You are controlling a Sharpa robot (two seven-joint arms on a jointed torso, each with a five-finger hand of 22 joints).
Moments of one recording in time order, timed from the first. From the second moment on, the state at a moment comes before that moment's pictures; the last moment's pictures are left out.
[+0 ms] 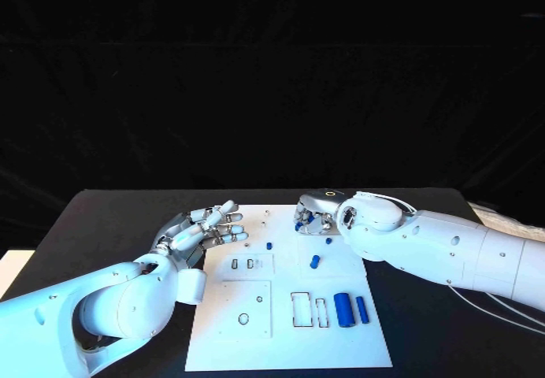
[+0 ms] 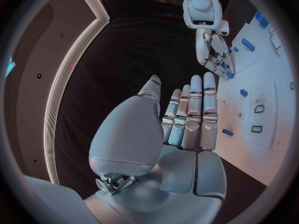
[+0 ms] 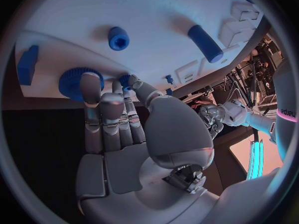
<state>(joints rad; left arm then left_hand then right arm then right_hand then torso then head) 1.15 -0.90 0.00 1.79 0.19 -0.44 0.42 1.43 -0.06 0.01 0.22 0.15 0.99 0.21 0.09 0.07 1.09 0.15 0.10 0.07 1.18 0.09 0.23 0.23 0.17 1.11 0.19 0.26 0.14 1.24 -0.69 -0.02 1.30 -1.66 -0.18 -0.11 1.25 -0.01 0.41 -0.21 0.07 1.12 0.14 0.07 0.07 1.22 0.07 0.06 0.06 1.47 -0.01 1.02 0.84 0.17 1.21 0.08 1.01 0.64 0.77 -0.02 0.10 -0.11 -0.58</state>
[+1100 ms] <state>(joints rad) 1.15 -0.89 0.00 1.79 0.19 -0.44 0.41 1.45 -0.05 0.02 0.20 0.15 0.99 0.21 0.08 0.07 1.09 0.15 0.09 0.07 1.17 0.09 0.22 0.24 0.17 1.11 0.19 0.25 0.14 1.24 -0.57 -0.01 1.24 -1.64 -0.43 -0.15 1.26 0.00 0.49 -0.17 0.05 1.15 0.13 0.07 0.08 1.24 0.07 0.06 0.06 1.47 -0.02 1.13 0.94 0.15 1.23 0.08 1.14 0.79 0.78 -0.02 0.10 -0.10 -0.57</state>
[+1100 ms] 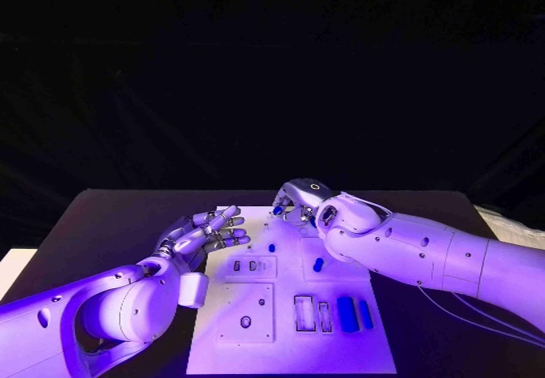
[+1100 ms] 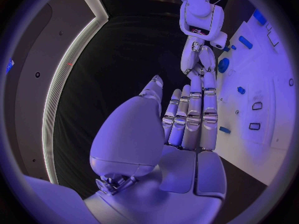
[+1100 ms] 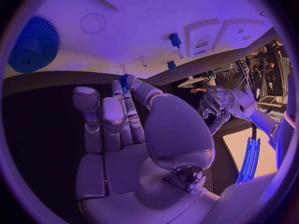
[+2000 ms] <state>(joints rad) 1.15 -0.89 0.00 1.80 0.19 -0.44 0.41 1.45 -0.05 0.02 0.20 0.15 0.99 0.21 0.08 0.07 1.09 0.15 0.09 0.07 1.17 0.10 0.22 0.24 0.17 1.11 0.19 0.25 0.14 1.25 -0.48 -0.01 1.14 -1.65 -0.39 -0.19 1.25 -0.02 0.50 -0.17 0.05 1.14 0.14 0.06 0.08 1.22 0.08 0.06 0.06 1.47 -0.02 1.13 0.94 0.15 1.21 0.09 1.15 0.79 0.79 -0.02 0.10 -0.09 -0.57</state>
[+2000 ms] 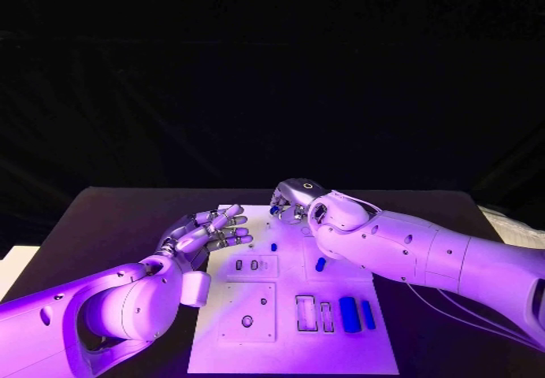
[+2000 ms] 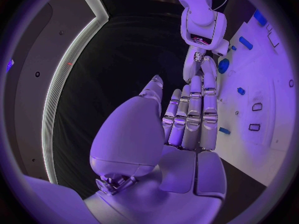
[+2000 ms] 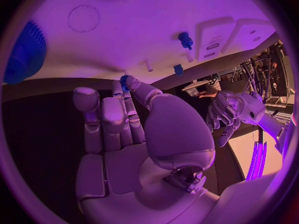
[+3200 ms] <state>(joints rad) 1.15 -0.90 0.00 1.79 0.19 -0.44 0.41 1.45 -0.05 0.02 0.20 0.15 0.99 0.21 0.08 0.07 1.09 0.15 0.09 0.07 1.17 0.10 0.22 0.25 0.17 1.11 0.19 0.25 0.14 1.27 -0.67 0.01 1.31 -1.59 -0.40 -0.20 1.25 -0.11 0.38 -0.09 0.22 1.03 0.16 0.08 0.08 1.16 0.09 0.14 0.08 1.47 0.01 1.13 0.90 0.17 1.18 0.11 1.13 0.74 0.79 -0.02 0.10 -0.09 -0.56</state>
